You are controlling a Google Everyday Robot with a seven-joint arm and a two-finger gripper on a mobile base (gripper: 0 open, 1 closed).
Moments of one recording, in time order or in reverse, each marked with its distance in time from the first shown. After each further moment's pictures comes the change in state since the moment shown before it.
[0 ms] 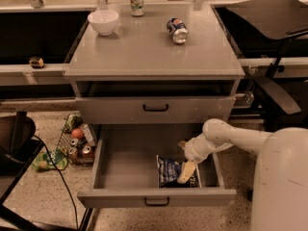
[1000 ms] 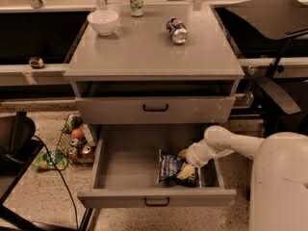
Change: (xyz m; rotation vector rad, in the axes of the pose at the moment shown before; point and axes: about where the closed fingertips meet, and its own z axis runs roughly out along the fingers) arm 0.025 -0.005 0.031 0.007 -0.015 0.031
